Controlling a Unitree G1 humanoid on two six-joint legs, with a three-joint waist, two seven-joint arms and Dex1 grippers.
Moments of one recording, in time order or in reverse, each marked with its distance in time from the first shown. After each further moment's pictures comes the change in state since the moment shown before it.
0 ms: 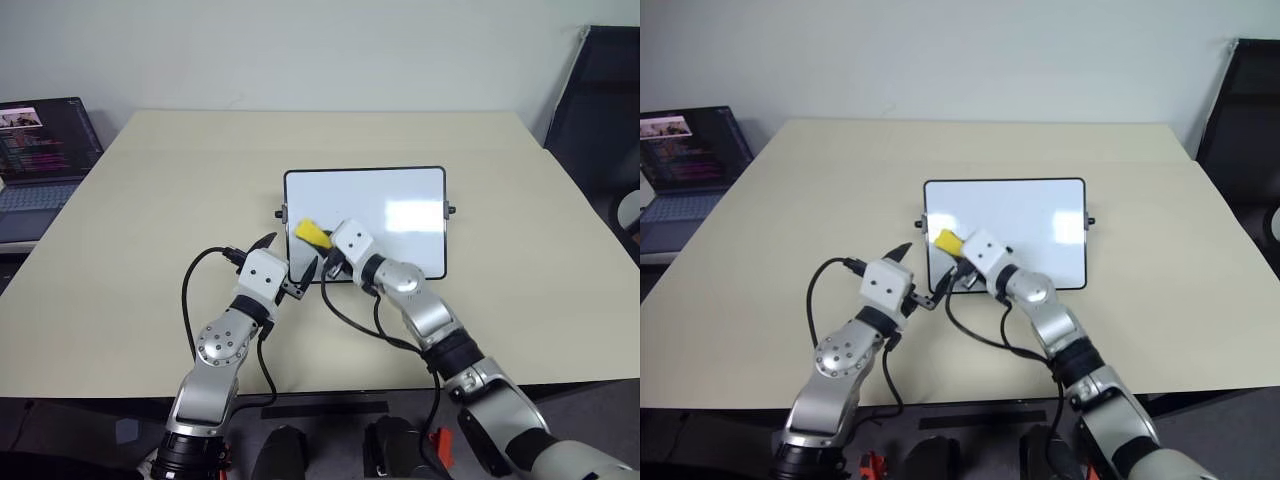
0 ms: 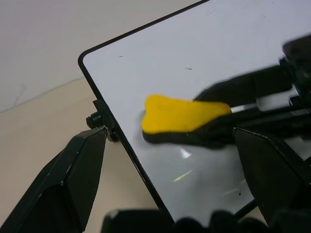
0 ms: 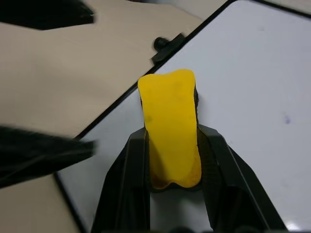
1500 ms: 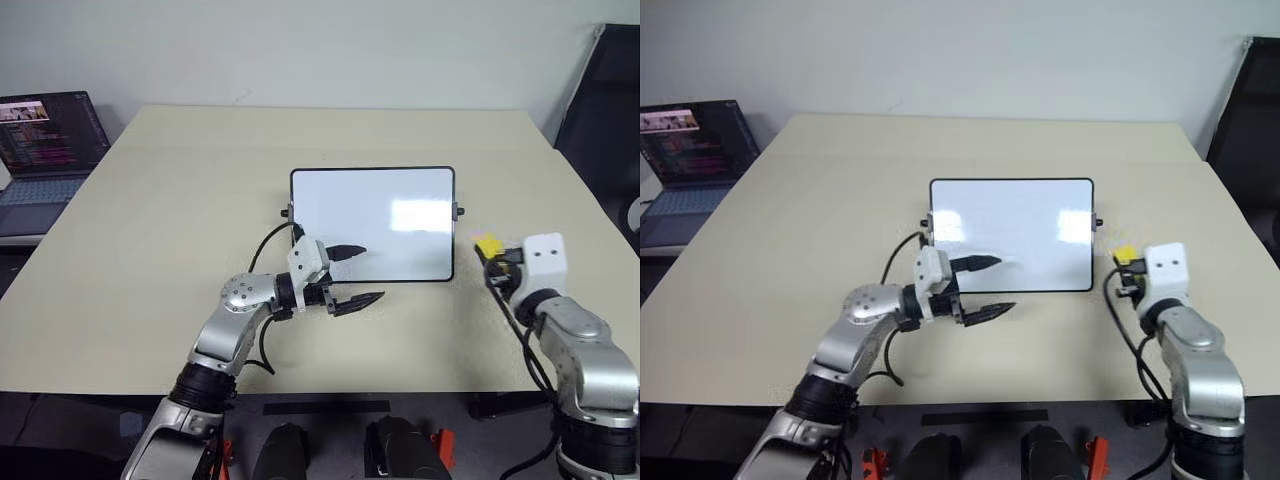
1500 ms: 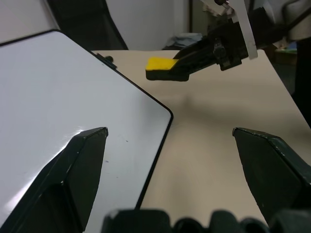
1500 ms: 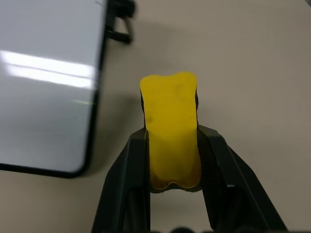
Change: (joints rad) left arm -0.336 0.084 -0.145 0.346 -0.350 -0.070 -0.728; right arm 0.548 -0.273 -0.603 -0.928 0.202 0.906 -0.172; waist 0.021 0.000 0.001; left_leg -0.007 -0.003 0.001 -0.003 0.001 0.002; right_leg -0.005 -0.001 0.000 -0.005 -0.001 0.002
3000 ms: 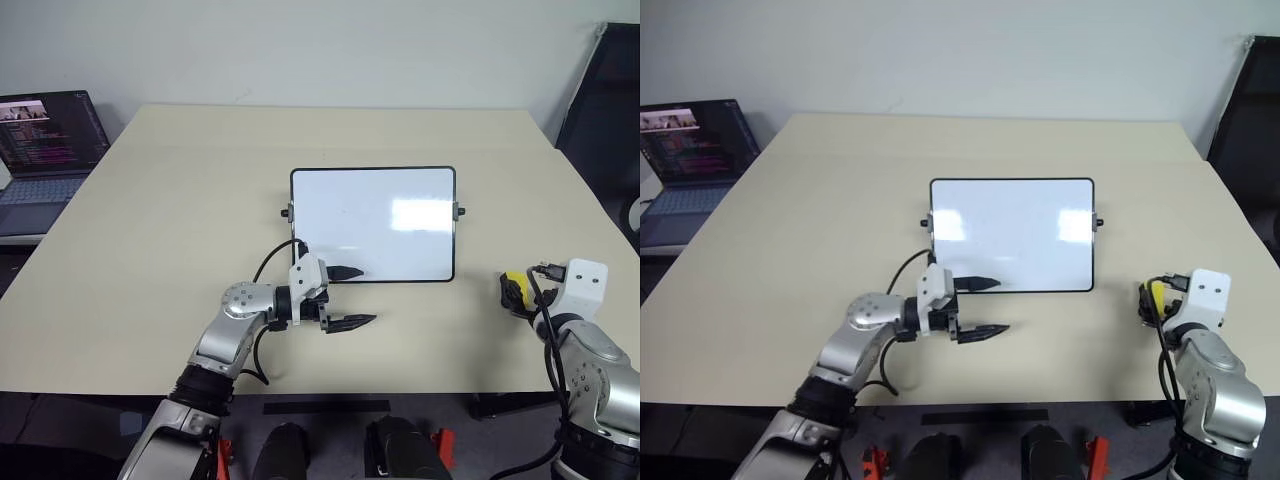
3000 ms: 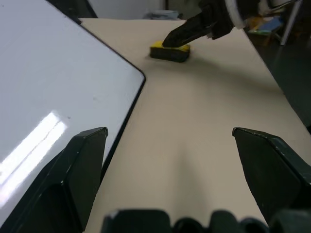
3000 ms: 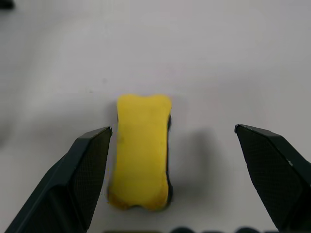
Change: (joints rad) left arm 0.050 0.002 0.002 0.044 0.040 -0.018 -0.010; right arm 0.020 0.115 -0.176 0.009 0.115 0.015 -0.145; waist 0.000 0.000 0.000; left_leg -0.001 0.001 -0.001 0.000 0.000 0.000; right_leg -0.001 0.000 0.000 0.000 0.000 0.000
